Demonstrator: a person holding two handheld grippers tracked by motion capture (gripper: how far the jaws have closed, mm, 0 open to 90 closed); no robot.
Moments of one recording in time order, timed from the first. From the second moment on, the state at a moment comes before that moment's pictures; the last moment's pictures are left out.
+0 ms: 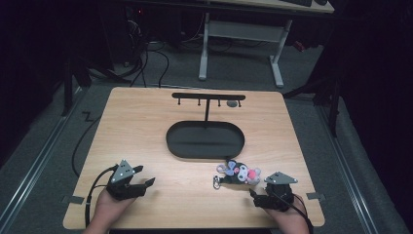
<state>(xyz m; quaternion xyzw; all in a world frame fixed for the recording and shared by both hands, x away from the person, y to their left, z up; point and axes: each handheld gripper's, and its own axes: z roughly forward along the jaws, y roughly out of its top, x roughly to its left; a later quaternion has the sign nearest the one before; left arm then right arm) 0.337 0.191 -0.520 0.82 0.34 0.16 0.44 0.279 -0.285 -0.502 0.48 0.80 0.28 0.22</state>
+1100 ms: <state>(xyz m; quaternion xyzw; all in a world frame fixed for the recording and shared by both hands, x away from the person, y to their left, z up) 0.335 0.191 -0.518 0.82 0.33 0.16 0.44 0.332 -0.281 -0.455 0.44 0.89 0.12 0.06</state>
